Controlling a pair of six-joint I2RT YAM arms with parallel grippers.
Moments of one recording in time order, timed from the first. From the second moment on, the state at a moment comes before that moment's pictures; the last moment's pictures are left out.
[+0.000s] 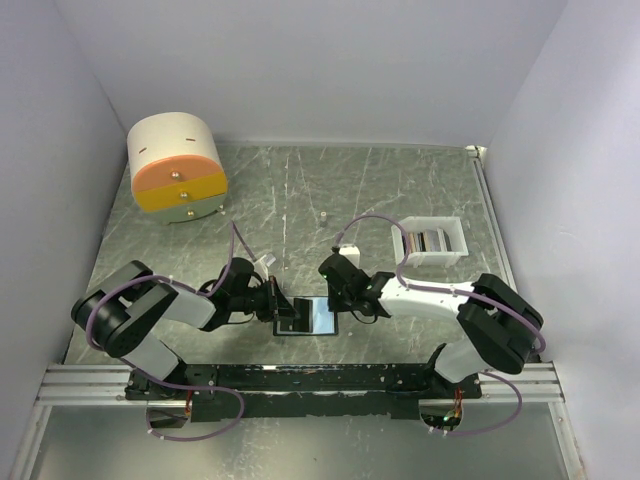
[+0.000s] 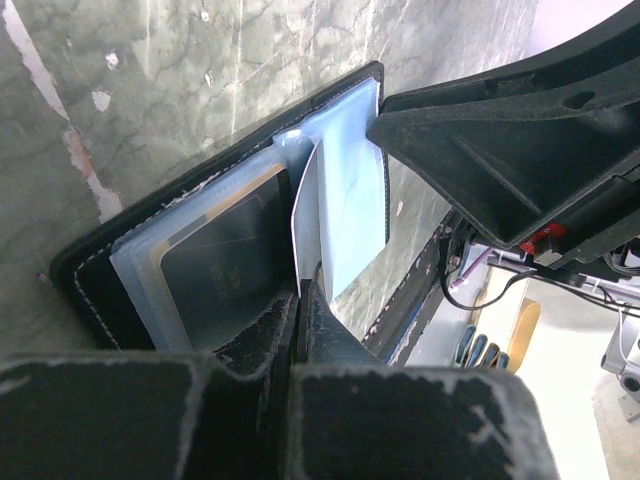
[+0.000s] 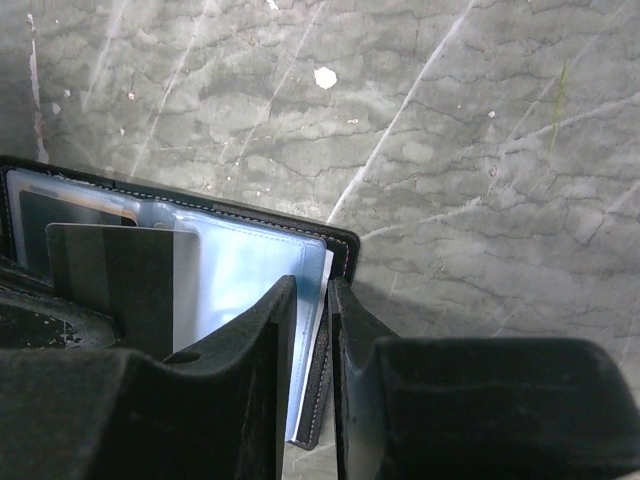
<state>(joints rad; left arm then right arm) -0.68 1.57 0.30 0.64 0.54 -0.95 0.93 1.47 0.68 -0.22 0.23 0.73</state>
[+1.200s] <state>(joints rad) -0.73 1.60 0.35 0.61 0.47 -1.00 0.92 1.30 0.49 -0.10 0.07 0.85</state>
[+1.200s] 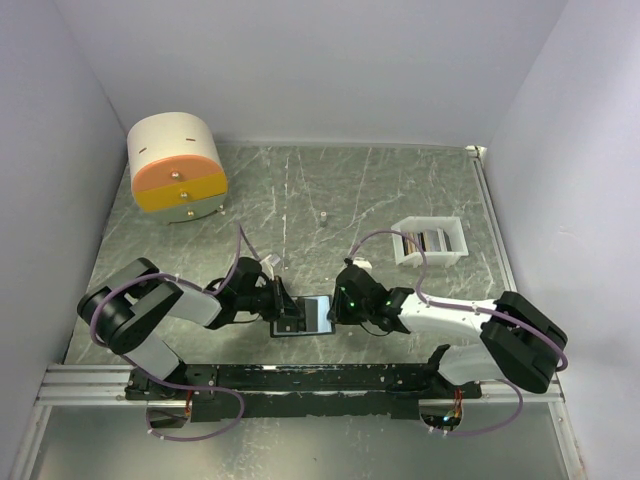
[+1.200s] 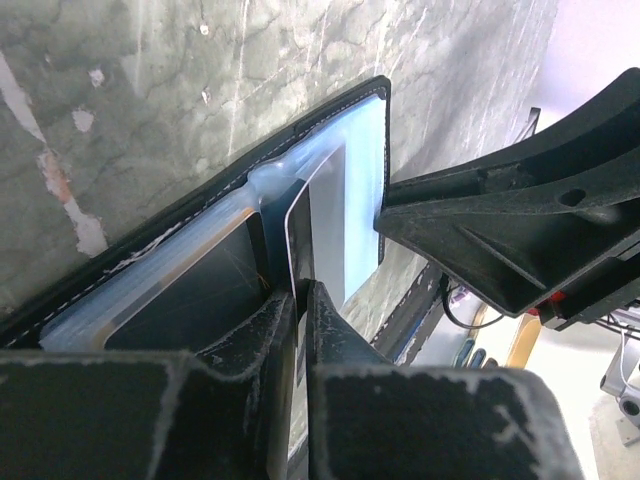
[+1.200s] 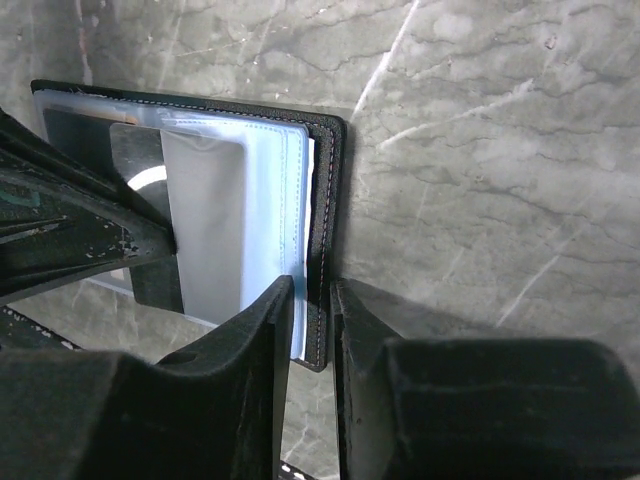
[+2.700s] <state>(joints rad) -0.74 1.41 0.56 -0.02 0.17 -0.88 0.93 1.30 0.49 -0.03 0.03 0.88</state>
